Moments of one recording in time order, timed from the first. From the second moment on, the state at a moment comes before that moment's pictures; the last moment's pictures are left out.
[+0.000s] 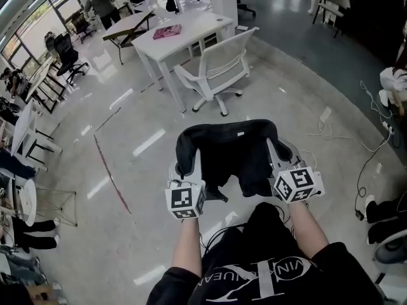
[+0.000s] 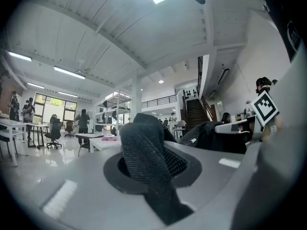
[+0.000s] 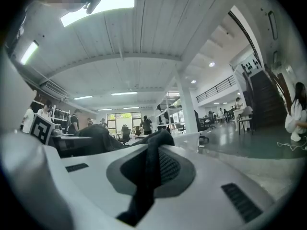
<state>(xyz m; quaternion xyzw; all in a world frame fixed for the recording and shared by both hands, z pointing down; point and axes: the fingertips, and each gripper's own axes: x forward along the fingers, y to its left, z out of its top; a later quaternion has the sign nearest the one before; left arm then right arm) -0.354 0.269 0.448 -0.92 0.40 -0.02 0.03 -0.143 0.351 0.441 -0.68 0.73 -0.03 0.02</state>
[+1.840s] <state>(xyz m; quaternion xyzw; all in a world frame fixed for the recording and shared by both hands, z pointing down) -0.132 0.020 0.448 -0.91 0.41 -0.02 0.01 0.060 0.092 0.433 -0.65 0.76 -0.03 0.02</state>
